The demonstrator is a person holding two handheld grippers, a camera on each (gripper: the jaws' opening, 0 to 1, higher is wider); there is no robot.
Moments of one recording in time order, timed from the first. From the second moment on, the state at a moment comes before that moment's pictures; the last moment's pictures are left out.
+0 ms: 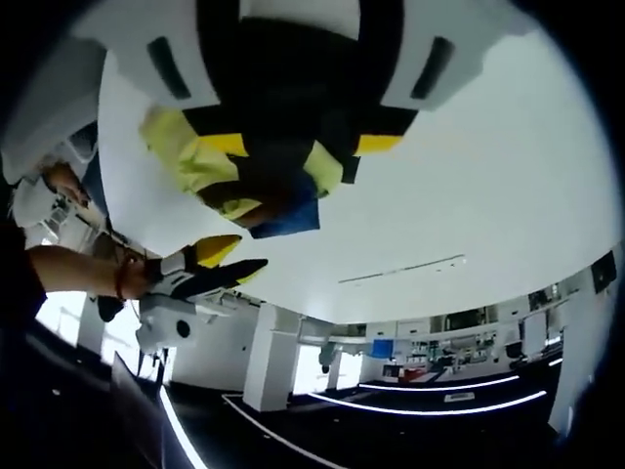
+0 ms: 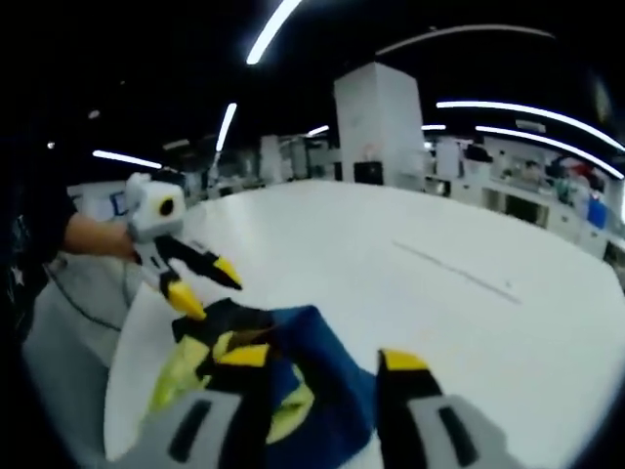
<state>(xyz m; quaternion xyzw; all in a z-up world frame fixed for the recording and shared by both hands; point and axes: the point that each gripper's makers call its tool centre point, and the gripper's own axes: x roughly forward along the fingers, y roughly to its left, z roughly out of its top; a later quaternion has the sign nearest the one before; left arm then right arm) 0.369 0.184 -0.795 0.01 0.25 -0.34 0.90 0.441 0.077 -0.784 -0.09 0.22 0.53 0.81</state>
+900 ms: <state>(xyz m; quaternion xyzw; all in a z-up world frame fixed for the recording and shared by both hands) 0.365 0.173 -0.822 0.02 0.30 -0.37 0.88 0.441 0.091 -0.815 -0.13 0.28 0.54 0.79</state>
